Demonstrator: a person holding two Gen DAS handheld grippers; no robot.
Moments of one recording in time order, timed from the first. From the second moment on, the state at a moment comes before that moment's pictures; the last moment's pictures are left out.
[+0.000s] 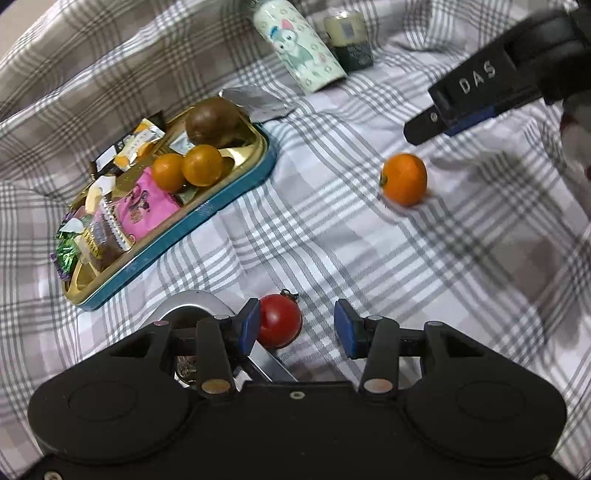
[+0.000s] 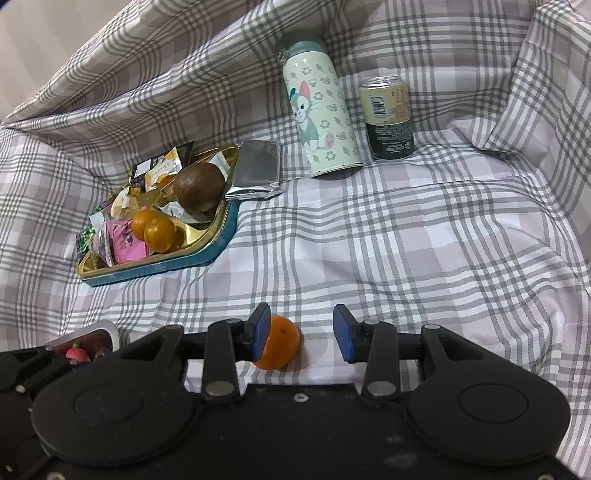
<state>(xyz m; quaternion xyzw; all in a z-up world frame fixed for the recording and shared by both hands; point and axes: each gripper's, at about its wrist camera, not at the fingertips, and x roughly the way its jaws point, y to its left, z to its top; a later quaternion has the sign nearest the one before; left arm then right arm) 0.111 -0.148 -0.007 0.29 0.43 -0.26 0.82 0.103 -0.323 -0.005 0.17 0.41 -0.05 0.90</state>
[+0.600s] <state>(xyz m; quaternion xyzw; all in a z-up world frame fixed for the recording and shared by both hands) 0.132 -0.144 -0.009 0.30 0.43 -0.25 0.81 0.121 -0.310 -0.020 0.18 0.45 -0.01 0.88</state>
